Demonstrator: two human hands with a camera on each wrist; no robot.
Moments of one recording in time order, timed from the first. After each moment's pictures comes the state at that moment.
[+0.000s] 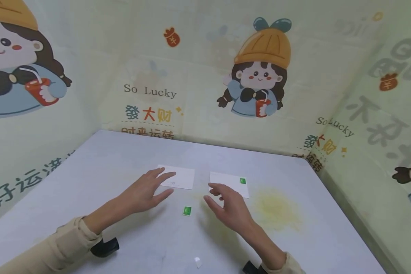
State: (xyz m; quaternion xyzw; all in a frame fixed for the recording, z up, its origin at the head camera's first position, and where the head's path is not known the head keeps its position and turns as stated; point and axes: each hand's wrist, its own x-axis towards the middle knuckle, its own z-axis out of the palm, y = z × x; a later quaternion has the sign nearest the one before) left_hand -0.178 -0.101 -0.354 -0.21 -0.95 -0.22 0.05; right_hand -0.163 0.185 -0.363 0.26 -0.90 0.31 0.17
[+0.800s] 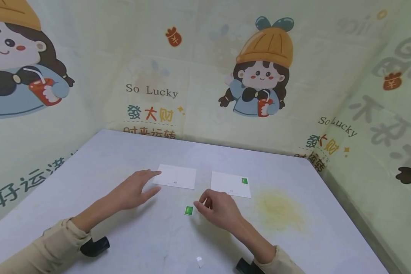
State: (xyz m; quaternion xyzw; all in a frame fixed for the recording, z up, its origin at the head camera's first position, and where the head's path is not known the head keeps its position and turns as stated) left_hand -0.183 -0.138 -0.366 -0.16 -0.96 -0.23 0.05; right_hand -0.166 0.163 -0.366 0.26 -0.91 0.31 0.05
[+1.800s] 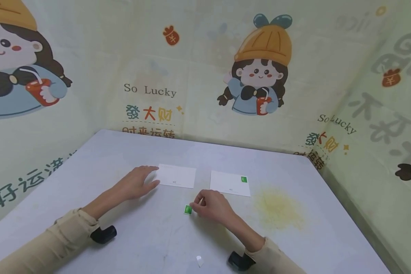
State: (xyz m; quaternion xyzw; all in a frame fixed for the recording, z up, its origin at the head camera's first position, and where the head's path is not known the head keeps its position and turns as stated) left_hand -0.218 -0.139 -0.376 -0.13 -0.97 -0.21 0.03; right_hand -0.184 0.149 -0.377 0.21 -0.93 0.30 -0.06
